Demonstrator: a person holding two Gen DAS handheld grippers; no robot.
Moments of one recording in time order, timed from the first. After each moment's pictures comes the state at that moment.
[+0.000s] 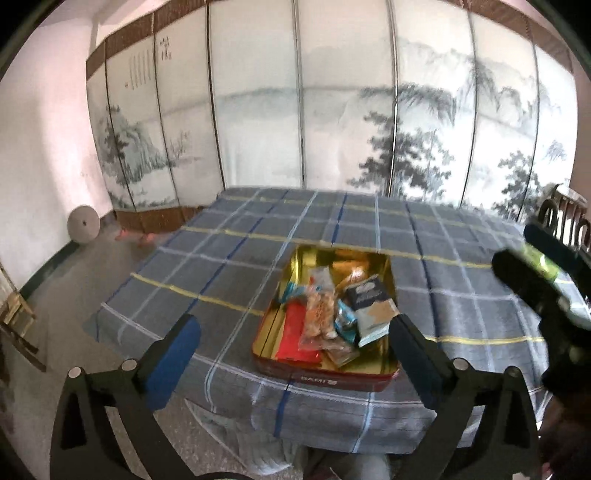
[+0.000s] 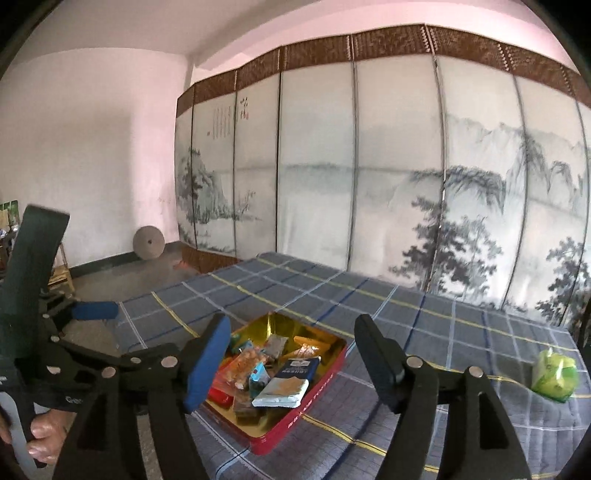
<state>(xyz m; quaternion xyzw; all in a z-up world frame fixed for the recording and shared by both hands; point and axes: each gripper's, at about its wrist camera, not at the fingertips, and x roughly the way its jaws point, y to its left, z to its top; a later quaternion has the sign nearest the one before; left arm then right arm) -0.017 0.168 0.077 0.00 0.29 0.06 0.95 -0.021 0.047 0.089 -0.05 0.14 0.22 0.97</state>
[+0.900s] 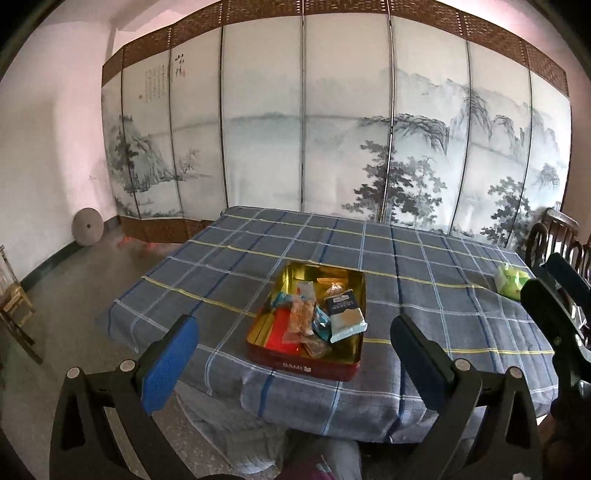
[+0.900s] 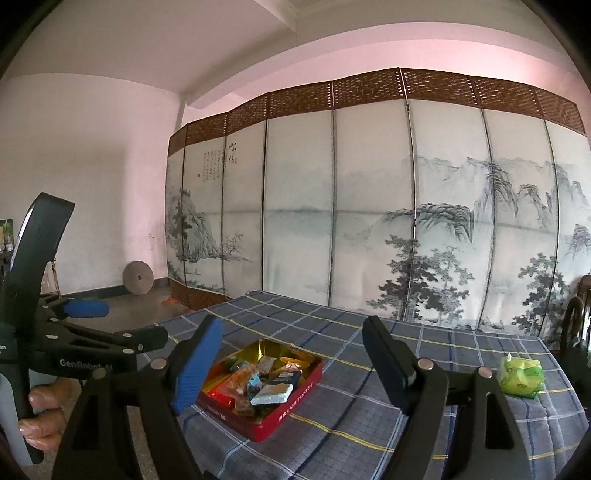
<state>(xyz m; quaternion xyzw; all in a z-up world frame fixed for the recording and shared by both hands) -0.079 0.145 0.110 -0.02 0.26 0.06 0.96 -0.113 0.004 0.119 -0.03 0.07 0.19 0.98</state>
